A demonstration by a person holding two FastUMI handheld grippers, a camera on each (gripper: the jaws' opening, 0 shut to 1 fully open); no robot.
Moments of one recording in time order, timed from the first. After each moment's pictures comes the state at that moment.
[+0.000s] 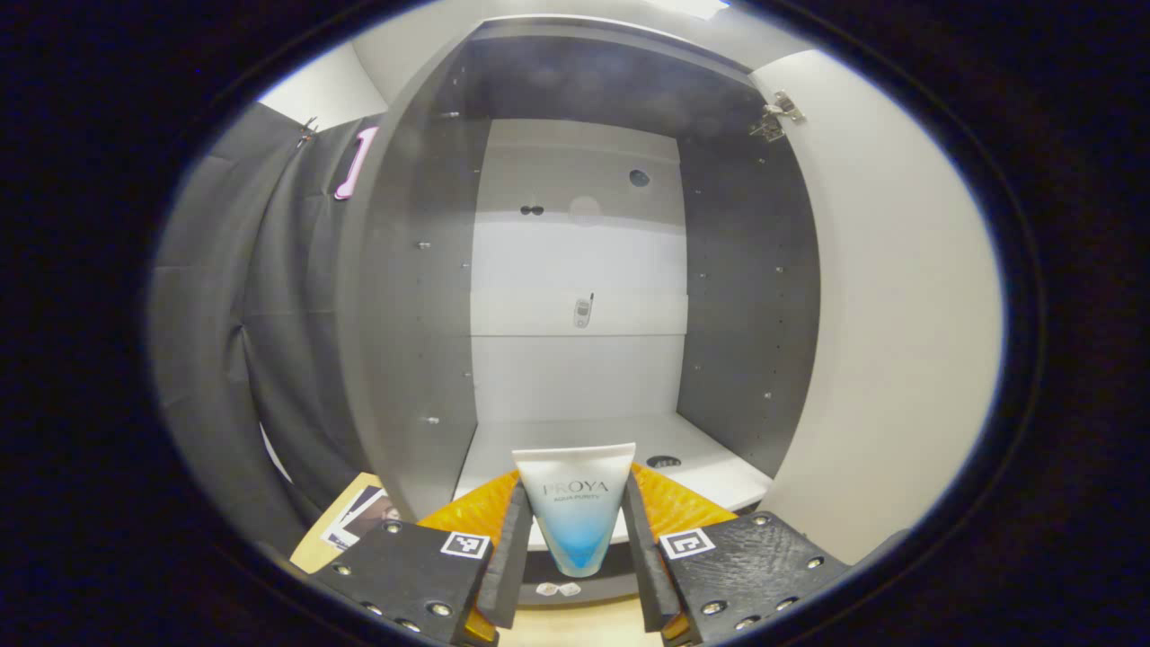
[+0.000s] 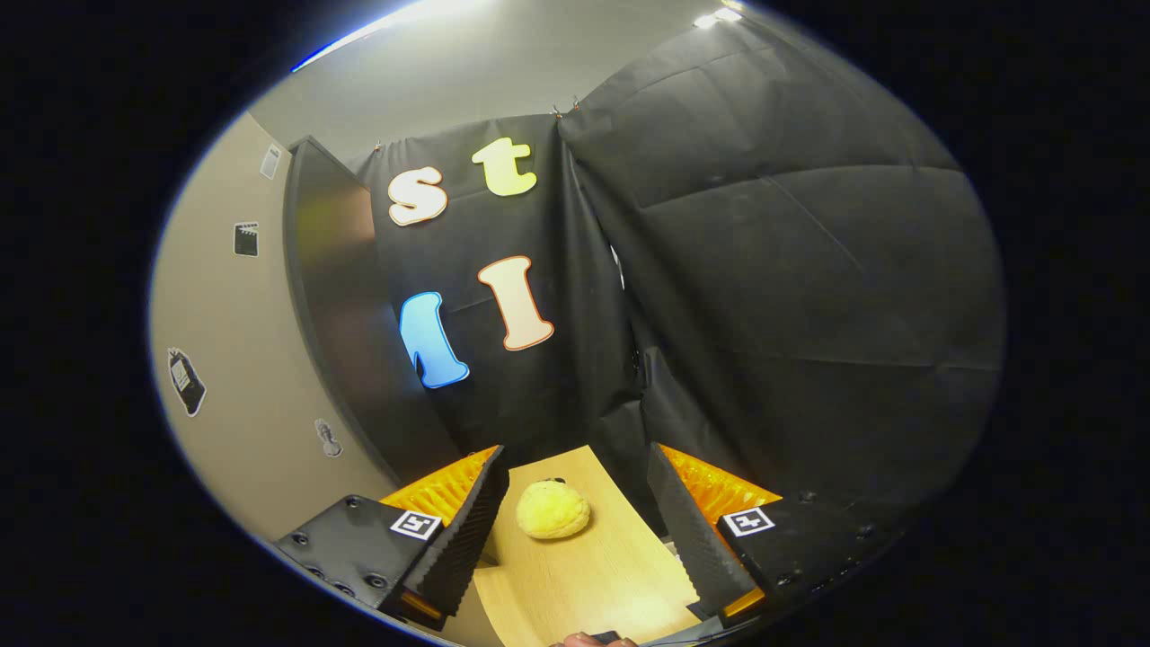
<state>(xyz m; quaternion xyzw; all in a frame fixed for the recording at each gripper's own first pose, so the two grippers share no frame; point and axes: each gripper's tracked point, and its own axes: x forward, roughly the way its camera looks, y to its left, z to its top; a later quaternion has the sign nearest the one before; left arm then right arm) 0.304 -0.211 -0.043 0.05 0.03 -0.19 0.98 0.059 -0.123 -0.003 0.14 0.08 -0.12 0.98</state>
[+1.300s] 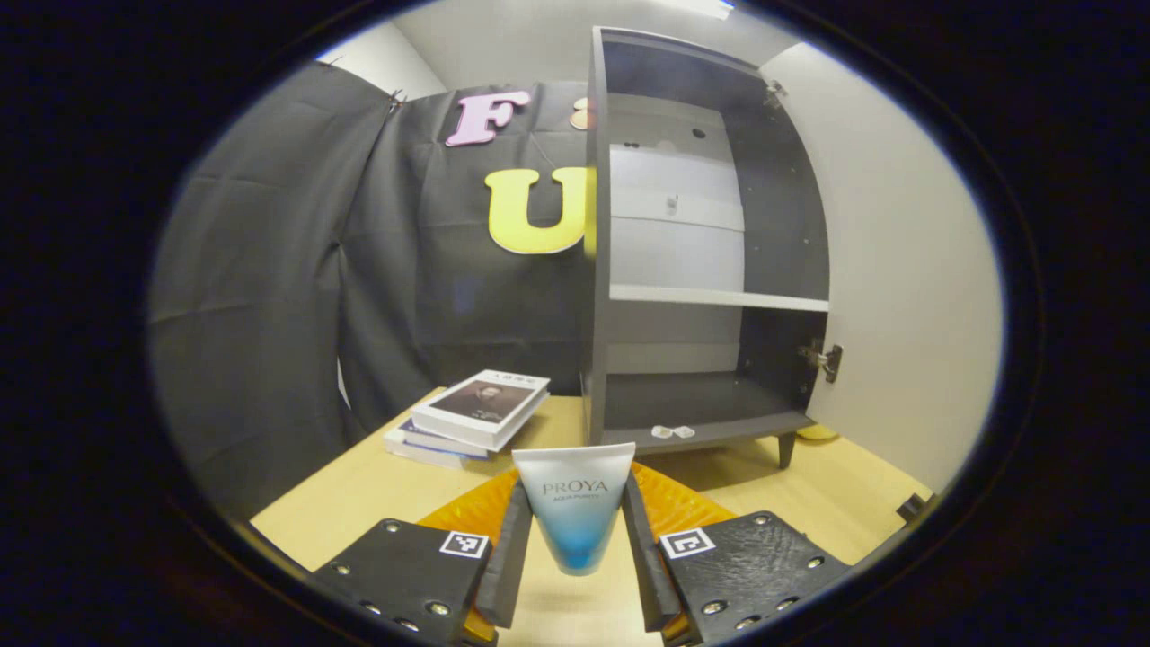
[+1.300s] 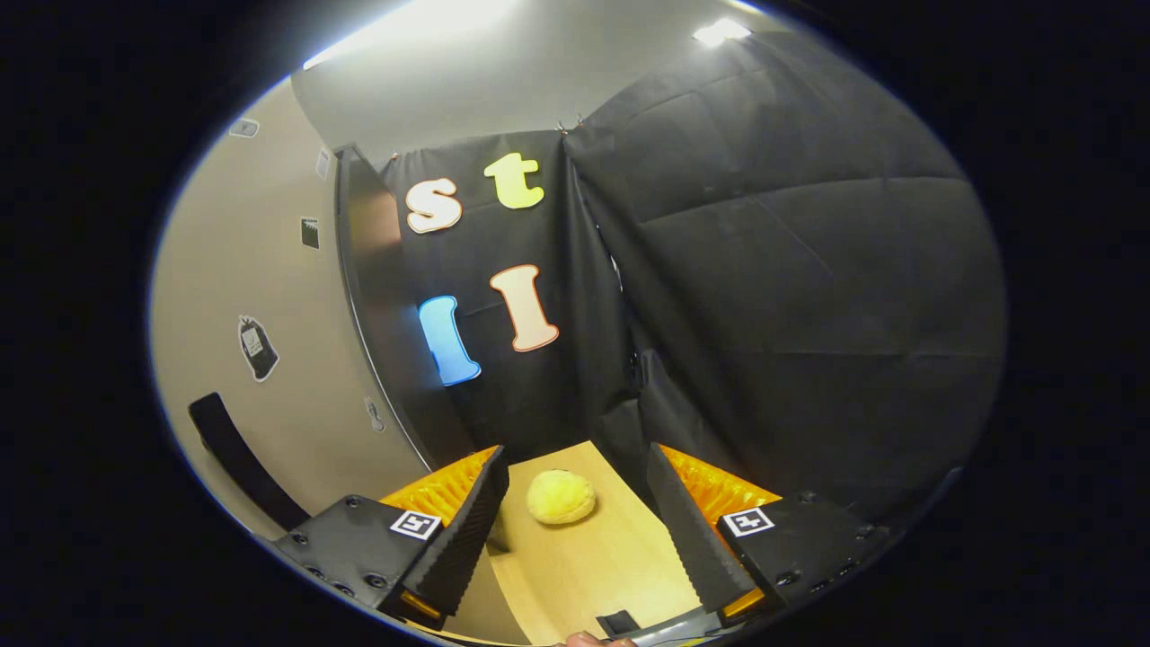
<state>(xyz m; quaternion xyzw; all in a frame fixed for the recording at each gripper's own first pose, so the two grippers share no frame) 0.233 -0.083 -0.217 0.04 0.06 -0.11 0.99 -0.014 -0.074 -0.005 0.16 0.05 -0.13 0.98</state>
